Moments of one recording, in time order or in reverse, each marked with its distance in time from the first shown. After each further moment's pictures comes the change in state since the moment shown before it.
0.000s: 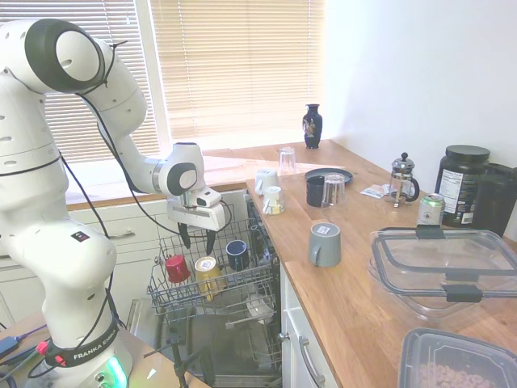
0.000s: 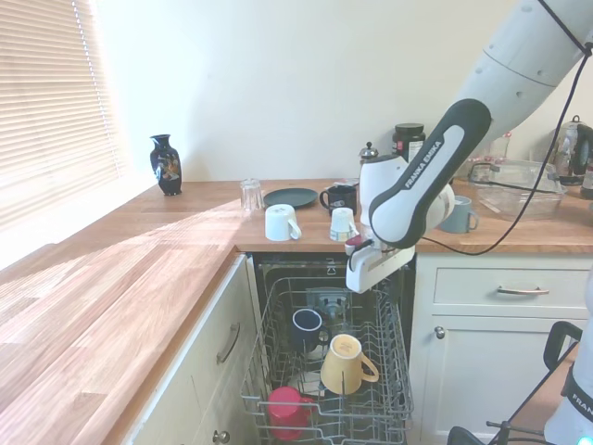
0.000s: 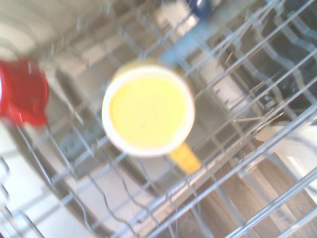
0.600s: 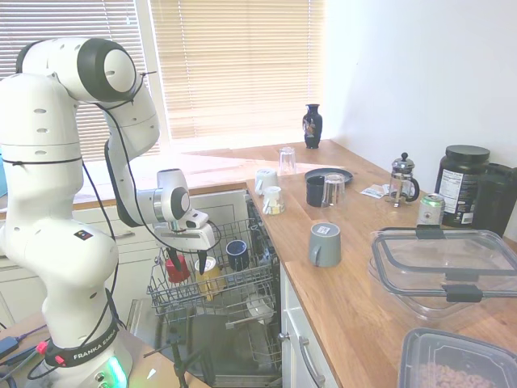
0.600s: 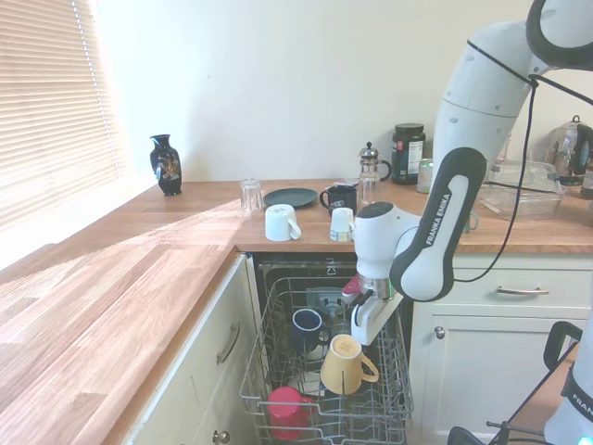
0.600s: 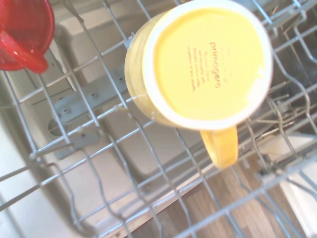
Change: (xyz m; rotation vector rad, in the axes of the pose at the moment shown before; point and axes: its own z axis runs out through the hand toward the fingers) arm -0.036 -0.020 0.071 -0.051 0.062 -0.154
